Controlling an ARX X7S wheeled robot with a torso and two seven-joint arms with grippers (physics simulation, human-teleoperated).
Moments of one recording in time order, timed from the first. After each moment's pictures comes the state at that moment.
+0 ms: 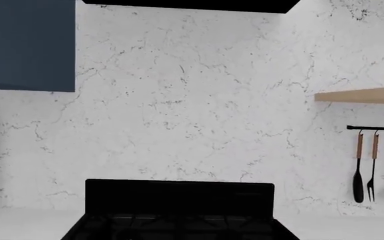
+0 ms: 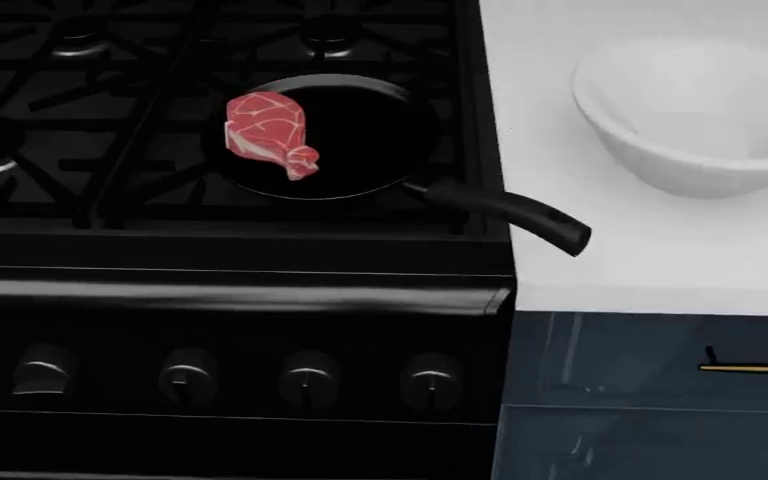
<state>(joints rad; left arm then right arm) -1.40 -0.48 -0.16 0.36 -1.36 -1.48 -0.84 1.65 0.44 -0.04 -0.17 1.51 1.41 1.06</state>
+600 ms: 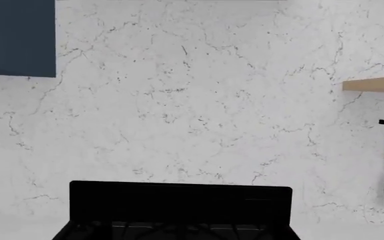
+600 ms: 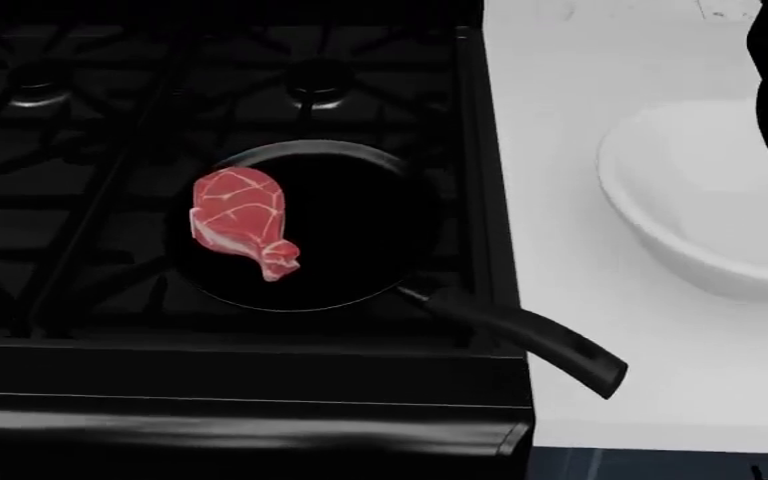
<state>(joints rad) -1.34 -0.54 -0.12 0.35 -1.34 -1.39 -0.78 1.62 0.44 -0.08 -0.15 1.51 1.36 1.02</state>
